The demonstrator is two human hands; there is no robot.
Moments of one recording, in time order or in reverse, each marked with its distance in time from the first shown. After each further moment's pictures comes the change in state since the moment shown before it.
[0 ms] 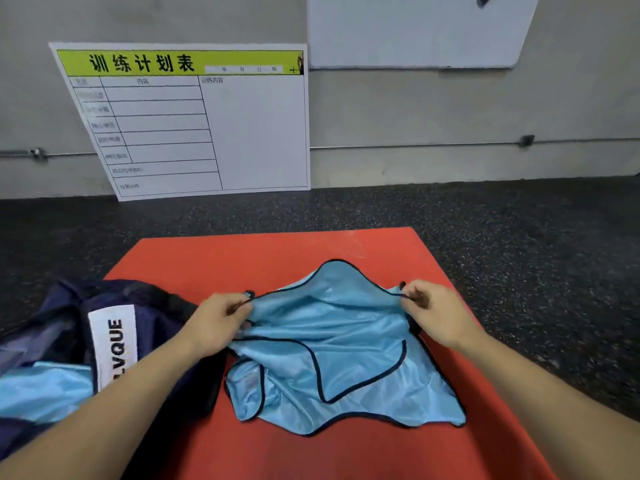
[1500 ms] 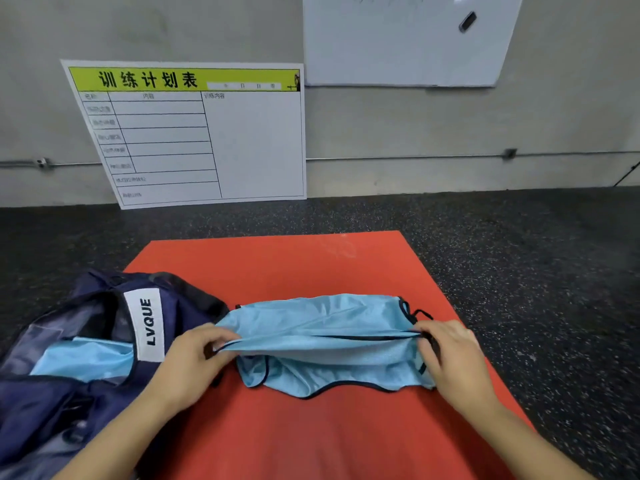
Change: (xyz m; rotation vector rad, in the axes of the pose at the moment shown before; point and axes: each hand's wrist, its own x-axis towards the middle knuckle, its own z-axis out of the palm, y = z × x) left_hand -0.130 0.000 -0.003 0.069 0.167 0.183; right_hand -0.144 -0.001 -0.005 -0.317 0.246 -0.126
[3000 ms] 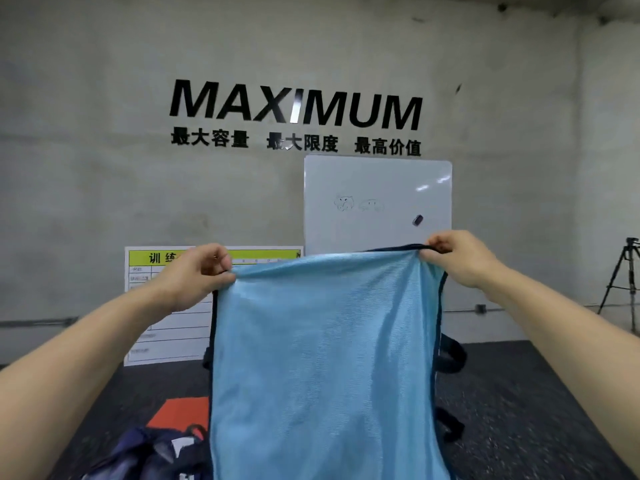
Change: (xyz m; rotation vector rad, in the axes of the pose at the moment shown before) left_hand 0.002 0.325 -0.316 -0.062 0.247 0.245; right_hand 0.152 -0.199 -0.449 0.277 0.158 0.005
